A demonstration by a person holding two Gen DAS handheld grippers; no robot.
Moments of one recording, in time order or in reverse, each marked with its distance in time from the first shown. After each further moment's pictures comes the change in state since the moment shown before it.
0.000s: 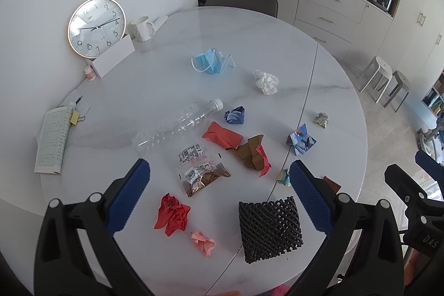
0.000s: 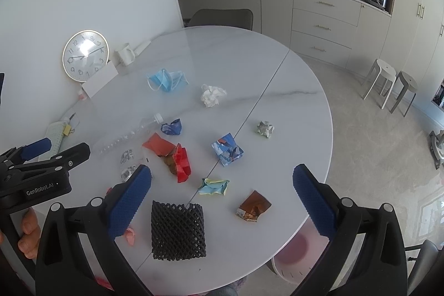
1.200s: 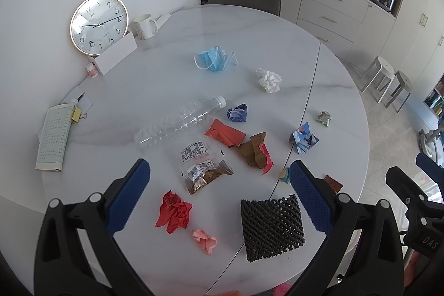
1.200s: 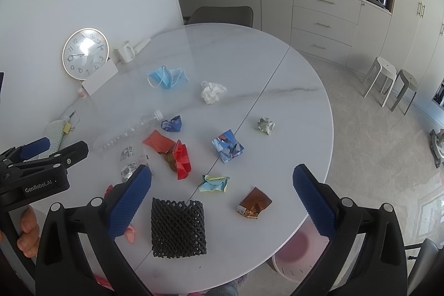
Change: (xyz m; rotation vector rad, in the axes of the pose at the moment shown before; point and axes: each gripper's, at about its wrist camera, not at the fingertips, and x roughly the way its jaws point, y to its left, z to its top) left arm -0.001 0.004 -0.001 -0.006 0.011 0.006; right arm 0.000 0.000 -0.004 0.001 0.012 0.001
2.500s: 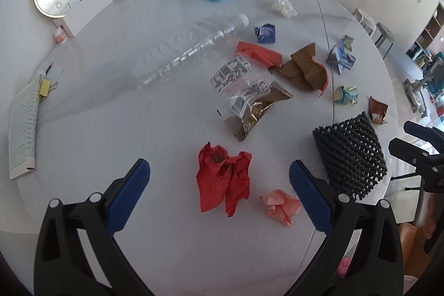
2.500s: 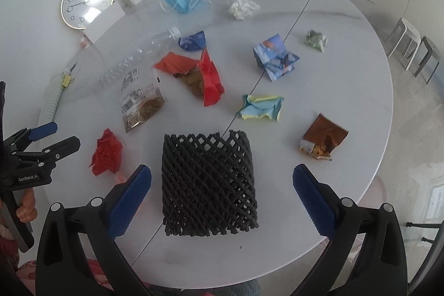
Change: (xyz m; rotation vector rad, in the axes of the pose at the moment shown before) left arm 0.121 0.104 -0.085 0.162 0.184 -0.145; right arm 0.112 0.051 -0.100 0.025 0.248 0.080
